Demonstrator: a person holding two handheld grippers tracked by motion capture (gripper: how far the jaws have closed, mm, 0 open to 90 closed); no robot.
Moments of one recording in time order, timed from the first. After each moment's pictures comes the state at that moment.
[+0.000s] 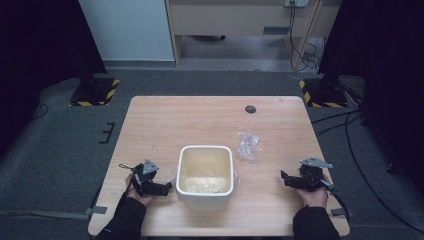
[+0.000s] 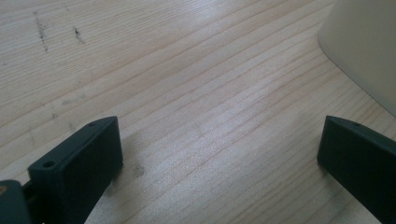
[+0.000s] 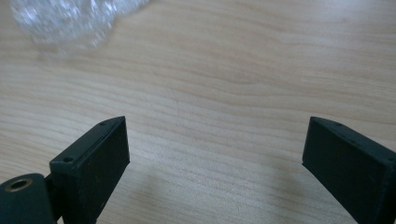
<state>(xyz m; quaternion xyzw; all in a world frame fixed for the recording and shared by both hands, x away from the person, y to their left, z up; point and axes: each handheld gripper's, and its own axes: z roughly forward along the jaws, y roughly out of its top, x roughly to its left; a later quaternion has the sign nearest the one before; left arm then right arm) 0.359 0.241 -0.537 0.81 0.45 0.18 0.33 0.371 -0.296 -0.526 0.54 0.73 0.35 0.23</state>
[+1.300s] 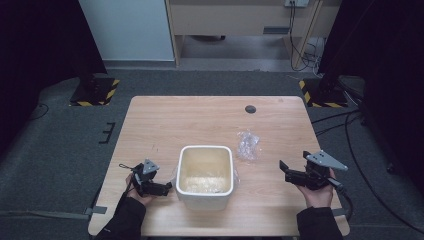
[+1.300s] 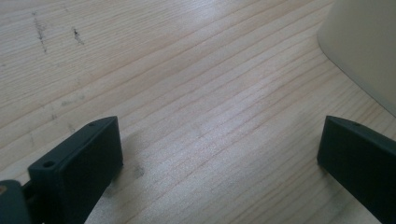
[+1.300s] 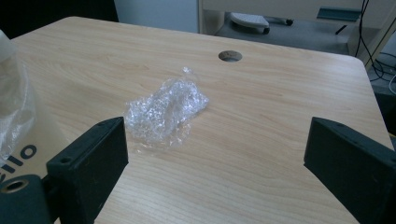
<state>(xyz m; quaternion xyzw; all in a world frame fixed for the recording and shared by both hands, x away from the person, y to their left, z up) 0.359 0.242 -0.537 0.81 0.44 0.18 0.33 0.342 -0.272 -0.447 0.47 0.70 0.45 0.28</state>
